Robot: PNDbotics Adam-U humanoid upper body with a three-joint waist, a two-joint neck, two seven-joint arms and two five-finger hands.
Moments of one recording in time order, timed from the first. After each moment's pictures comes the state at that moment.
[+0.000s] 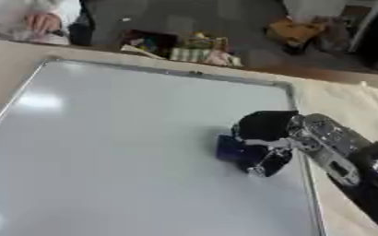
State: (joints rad) left arm -0.32 0.32 0.15 -1.90 0.36 -0.27 0.02; right arm -0.69 -0.80 0.46 -1.52 0.76 -0.47 0.56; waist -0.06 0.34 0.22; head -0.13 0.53
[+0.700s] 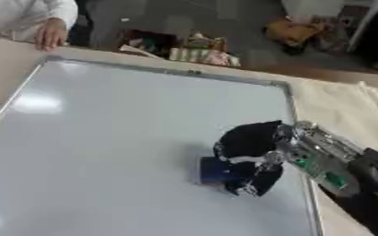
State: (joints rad) left arm -0.32 0.32 0.15 -1.90 0.36 -0.27 0.02; right arm -0.70 -0.81 0.51 -1.67 0.63 -0.44 0.68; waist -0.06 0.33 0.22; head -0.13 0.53
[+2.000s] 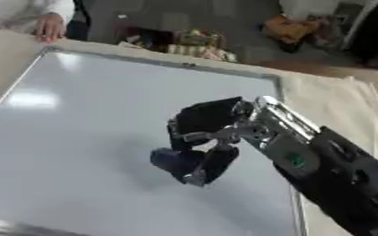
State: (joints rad) left arm -0.32 0.32 0.15 -1.90 0.37 -0.25 0.03; right arm -0.81 -0.57 0.52 -1.66 0.60 -0.34 0.77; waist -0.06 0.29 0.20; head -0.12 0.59
